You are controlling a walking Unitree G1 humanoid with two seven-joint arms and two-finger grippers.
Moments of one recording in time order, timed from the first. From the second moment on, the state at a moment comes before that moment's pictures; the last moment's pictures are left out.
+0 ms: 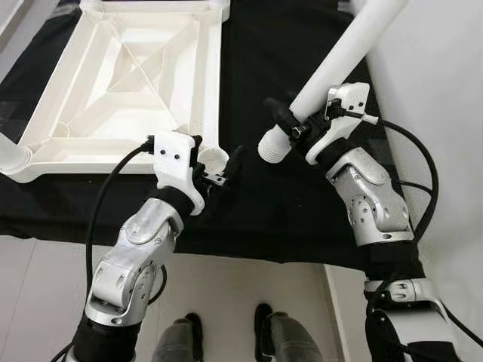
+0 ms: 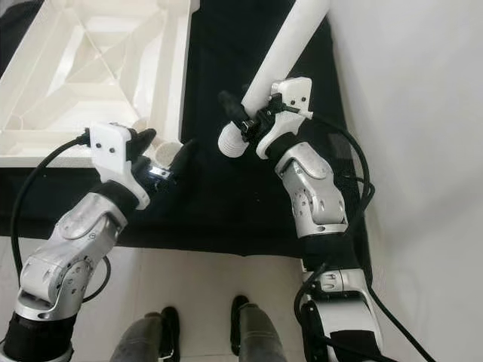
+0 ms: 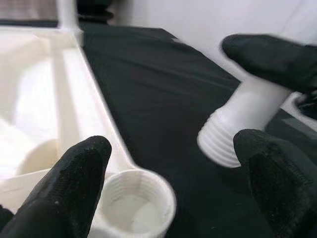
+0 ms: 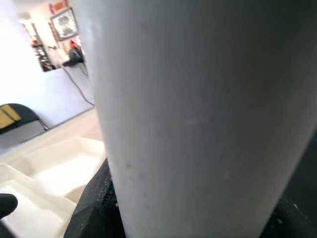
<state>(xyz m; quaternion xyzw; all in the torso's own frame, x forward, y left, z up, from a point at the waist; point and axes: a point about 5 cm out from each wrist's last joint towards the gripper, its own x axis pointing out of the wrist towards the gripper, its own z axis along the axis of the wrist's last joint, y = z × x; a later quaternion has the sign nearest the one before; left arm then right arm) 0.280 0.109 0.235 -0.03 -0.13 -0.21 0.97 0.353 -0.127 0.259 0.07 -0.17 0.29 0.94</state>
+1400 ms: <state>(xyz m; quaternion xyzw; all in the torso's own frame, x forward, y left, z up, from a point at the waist) 0.285 0.109 0.217 -0.02 -0.13 -0.19 0.97 0.356 -0.127 0.280 0.05 -0.21 0.31 0.93</state>
